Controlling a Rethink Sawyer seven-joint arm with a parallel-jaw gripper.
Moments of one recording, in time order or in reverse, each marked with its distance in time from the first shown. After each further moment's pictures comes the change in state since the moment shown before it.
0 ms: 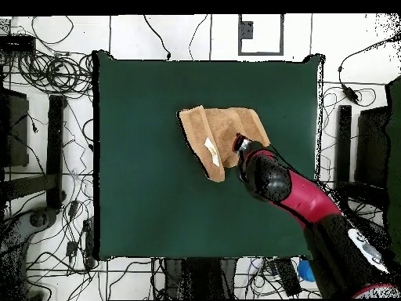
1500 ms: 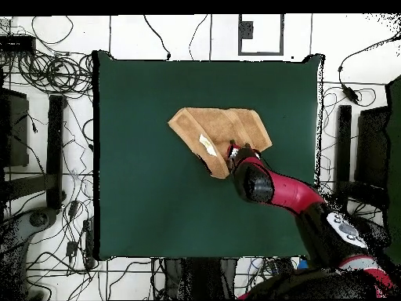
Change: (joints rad) arm 0.022 0.182 -0.028 -0.122 -0.266 -0.091 0.000
